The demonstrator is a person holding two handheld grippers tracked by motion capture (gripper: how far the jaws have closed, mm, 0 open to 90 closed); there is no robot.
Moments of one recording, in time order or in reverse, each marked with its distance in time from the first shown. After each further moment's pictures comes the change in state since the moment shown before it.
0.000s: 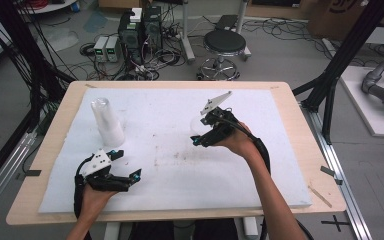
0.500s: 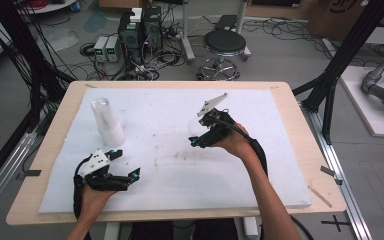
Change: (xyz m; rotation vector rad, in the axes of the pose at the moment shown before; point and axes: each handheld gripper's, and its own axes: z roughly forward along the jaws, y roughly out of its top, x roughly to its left) left arm 0.003 -0.003 -0.002 -0.029 0.011 -0.016; right arm 0.002 0.000 0.011 0.014 -0.011 -0.008
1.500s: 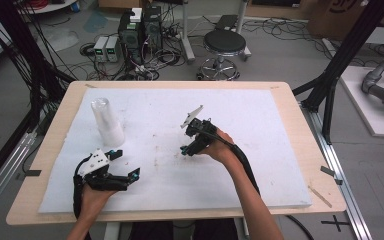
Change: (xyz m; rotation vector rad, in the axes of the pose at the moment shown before) left arm 0.001 -0.001 0.001 0.008 -0.009 -0.008; right arm 0.010 -0.003 0.063 0.145 -0.034 -0.056
